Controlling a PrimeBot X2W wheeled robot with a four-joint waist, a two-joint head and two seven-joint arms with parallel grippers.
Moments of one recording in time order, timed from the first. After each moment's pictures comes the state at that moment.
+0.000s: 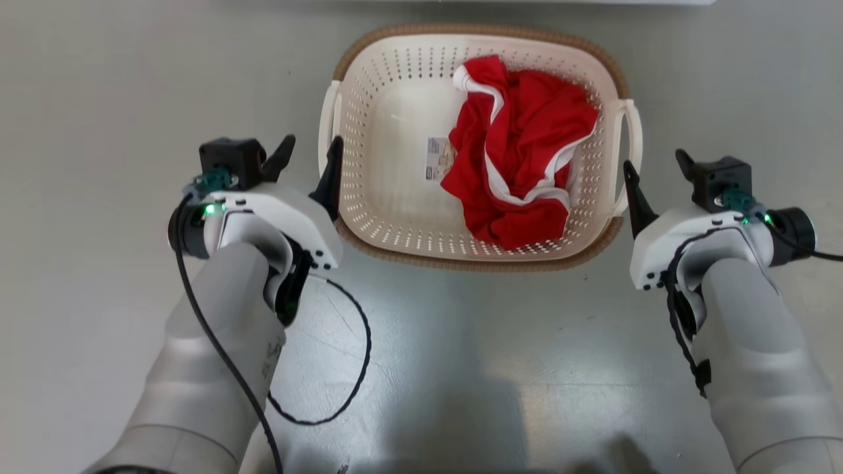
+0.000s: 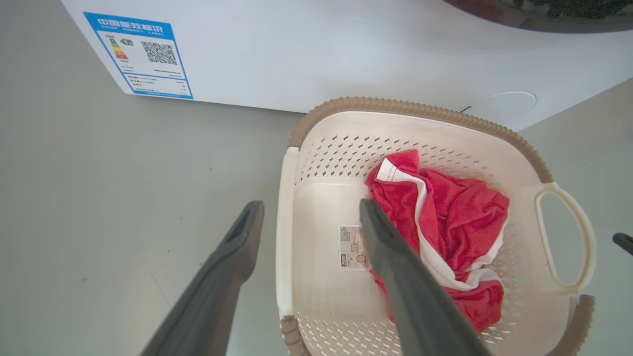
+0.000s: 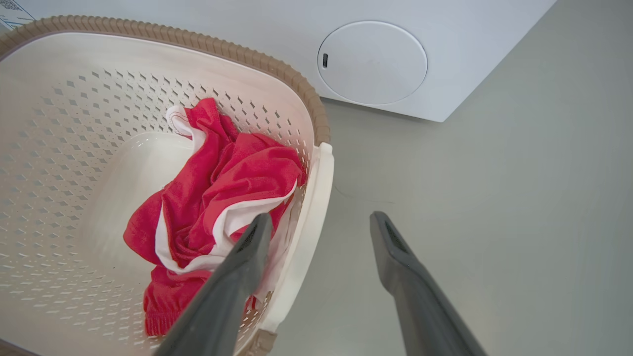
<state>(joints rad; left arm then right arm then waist) -0.85 0.03 -0.28 1.01 -0.44 -0.11 -0.26 -0.74 -0.06 -0.17 0.92 -0.24 0.12 -0.15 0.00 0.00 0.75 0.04</state>
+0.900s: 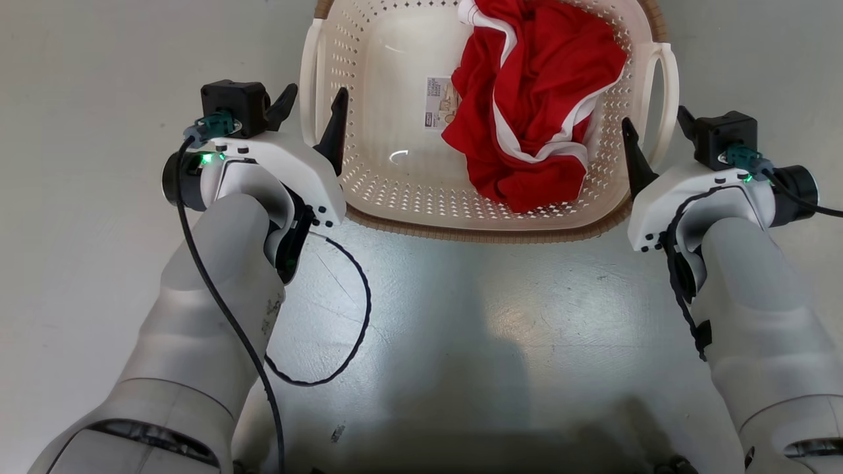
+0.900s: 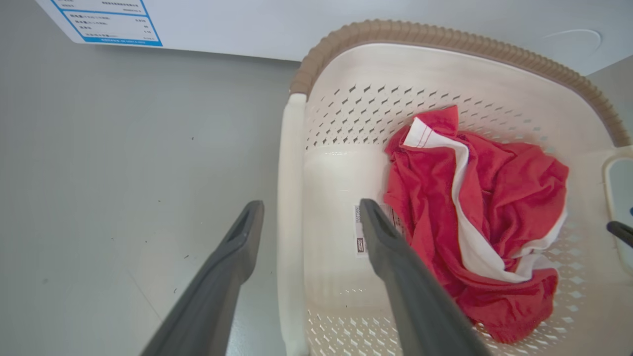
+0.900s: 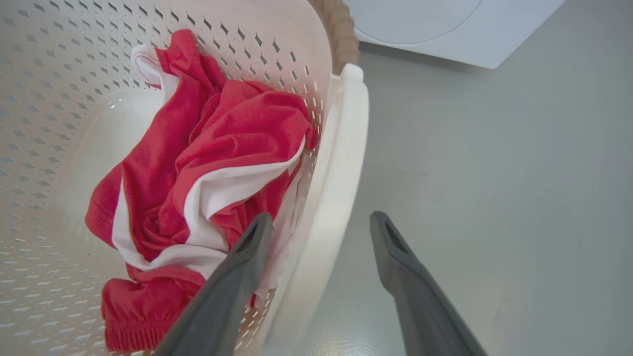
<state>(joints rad) -1.00 0.03 -0.36 1.10 -0.48 -0.11 -0.26 -0.87 -0.06 -0.16 1.01 -0.22 0.12 -0.18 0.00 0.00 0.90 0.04</state>
